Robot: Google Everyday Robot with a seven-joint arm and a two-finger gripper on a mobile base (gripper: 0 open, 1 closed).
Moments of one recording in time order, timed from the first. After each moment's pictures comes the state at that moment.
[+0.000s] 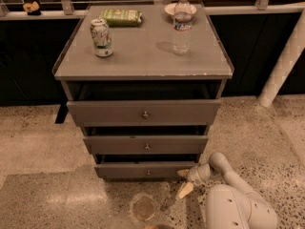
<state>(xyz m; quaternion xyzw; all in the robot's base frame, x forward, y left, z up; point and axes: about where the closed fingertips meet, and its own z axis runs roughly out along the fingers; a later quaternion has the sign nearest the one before) 0.588 -0.160 0.164 -0.48 0.75 0.40 0.20</state>
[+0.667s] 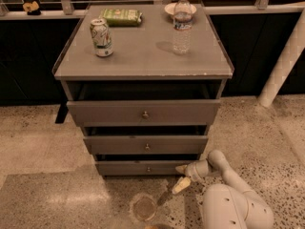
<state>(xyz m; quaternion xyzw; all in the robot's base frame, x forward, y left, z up) 0.619 -0.149 0.171 -0.46 0.76 0.39 0.23</state>
